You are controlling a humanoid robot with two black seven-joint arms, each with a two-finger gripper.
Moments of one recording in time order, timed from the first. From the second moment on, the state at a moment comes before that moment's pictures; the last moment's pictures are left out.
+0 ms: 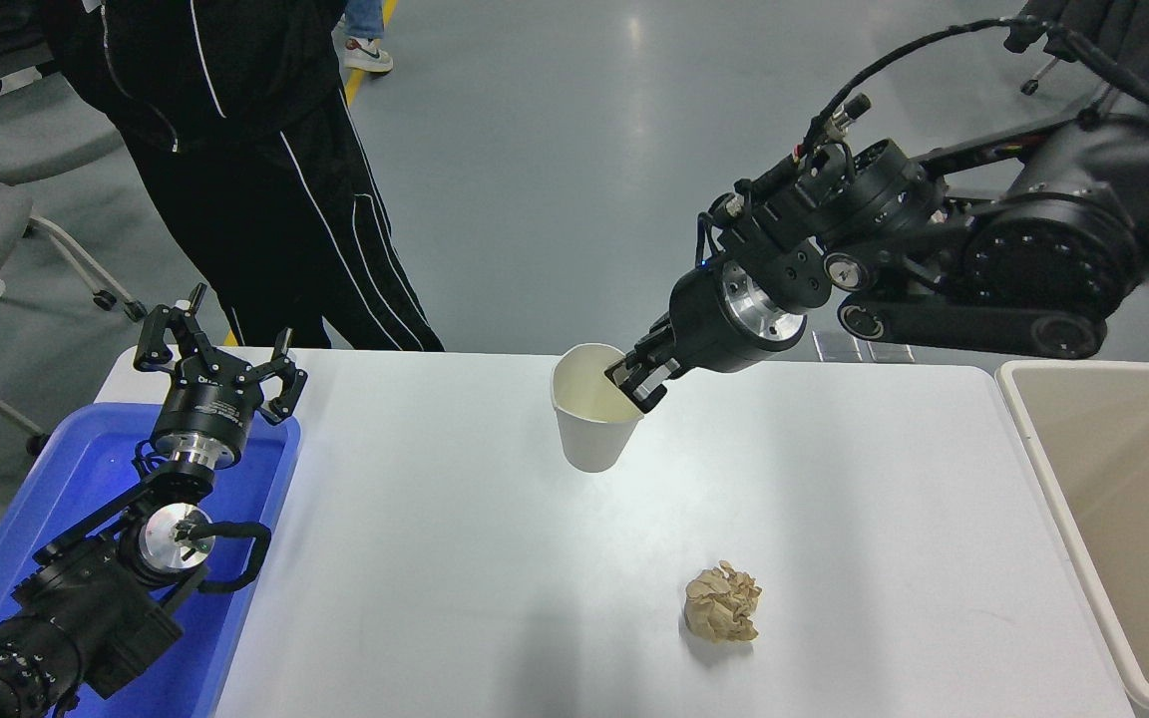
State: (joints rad) left arm -0.59 0.29 -0.81 -0.47 -0.06 -0.50 -0.60; right arm 2.00 -0.29 -0.62 1.36 -1.05 0.30 0.25
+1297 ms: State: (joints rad) left arm -0.59 0.29 -0.81 -0.47 -0.06 -0.50 -0.60; right arm 1.00 -1.08 0.12 0.99 -0.69 0.12 0.38
